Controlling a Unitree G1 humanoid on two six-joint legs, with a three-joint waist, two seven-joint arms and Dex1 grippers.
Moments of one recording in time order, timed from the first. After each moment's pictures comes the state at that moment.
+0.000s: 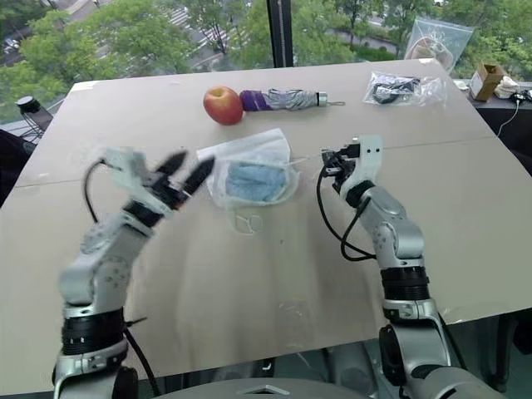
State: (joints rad) left arm -0.28 0.44 0.37 -0.28 -0.67 0.47 -0.45; right arm -0.53 -0.09 -0.07 0.06 0.43 0.48 0.30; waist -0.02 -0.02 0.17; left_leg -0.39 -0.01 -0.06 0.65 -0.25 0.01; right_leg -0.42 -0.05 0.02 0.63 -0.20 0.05
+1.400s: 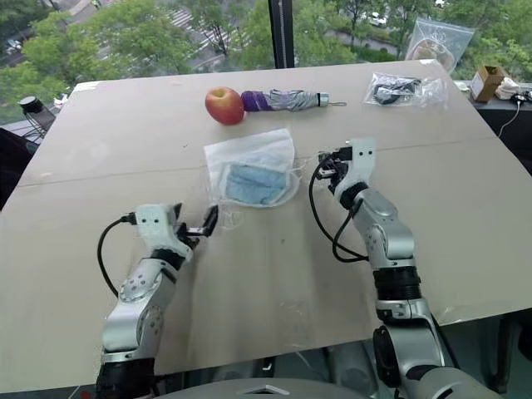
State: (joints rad) left arm 0.00 0.20 0.19 -0.25 -0.25 0.26 -0.14; right arm -0.53 -0.06 -0.06 0.11 0.35 0.41 0.27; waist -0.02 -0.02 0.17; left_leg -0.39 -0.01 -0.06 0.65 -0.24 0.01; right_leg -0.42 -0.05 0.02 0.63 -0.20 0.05
